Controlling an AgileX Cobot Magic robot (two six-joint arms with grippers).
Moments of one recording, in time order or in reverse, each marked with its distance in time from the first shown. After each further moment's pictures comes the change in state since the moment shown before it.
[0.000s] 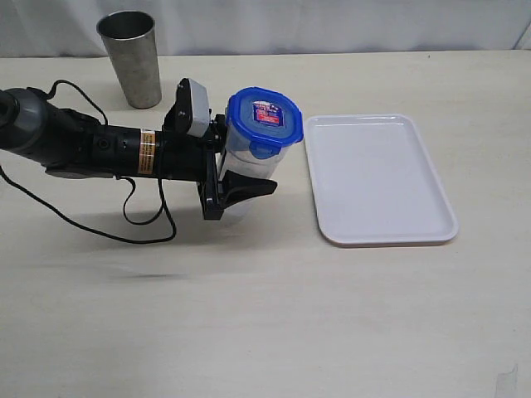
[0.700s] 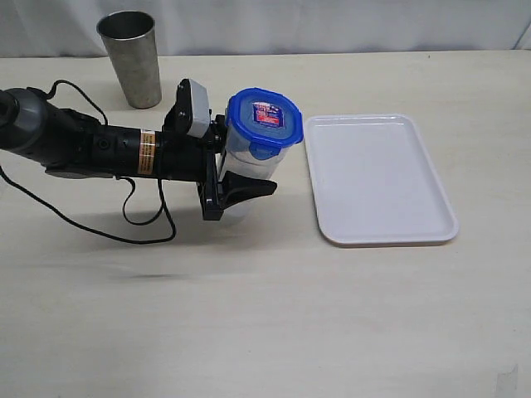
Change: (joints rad) left arm 0.000 0.000 0.000 0.004 0.000 0.000; right arm -0.201 0.002 0.286 0.206 -0.002 0.000
